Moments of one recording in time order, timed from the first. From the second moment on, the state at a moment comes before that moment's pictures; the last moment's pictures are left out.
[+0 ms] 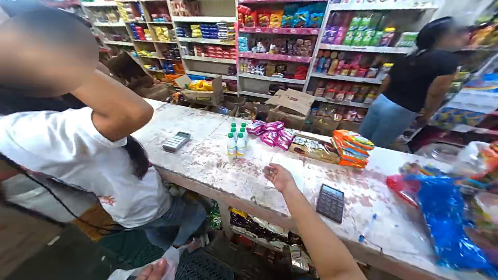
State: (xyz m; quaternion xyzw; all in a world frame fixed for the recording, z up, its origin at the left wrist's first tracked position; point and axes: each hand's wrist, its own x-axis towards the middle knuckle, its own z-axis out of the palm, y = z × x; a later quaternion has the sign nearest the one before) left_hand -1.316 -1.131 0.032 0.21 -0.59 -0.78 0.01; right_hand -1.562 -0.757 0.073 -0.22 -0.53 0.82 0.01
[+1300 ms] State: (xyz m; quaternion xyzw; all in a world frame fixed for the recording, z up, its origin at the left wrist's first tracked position) left_hand -1.716 -1.089 0.098 -0.26 -0.89 -0.37 0.01; right_hand -1.552 -0.804 0.131 -0.14 -0.29 0.94 0.10
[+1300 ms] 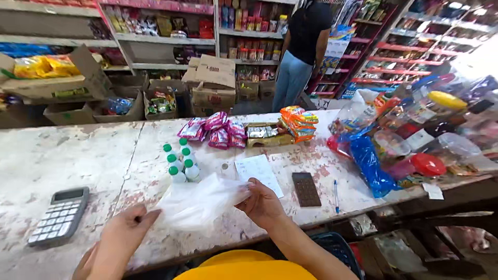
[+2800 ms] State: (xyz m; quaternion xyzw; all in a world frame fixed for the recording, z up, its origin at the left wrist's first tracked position) left_hand -1.679 -1.101 0.103 -0.20 -0.88 -0.42 0.13; right_hand -1.453 -0.598 0.101 -0.48 -0.85 0.17 -0.11
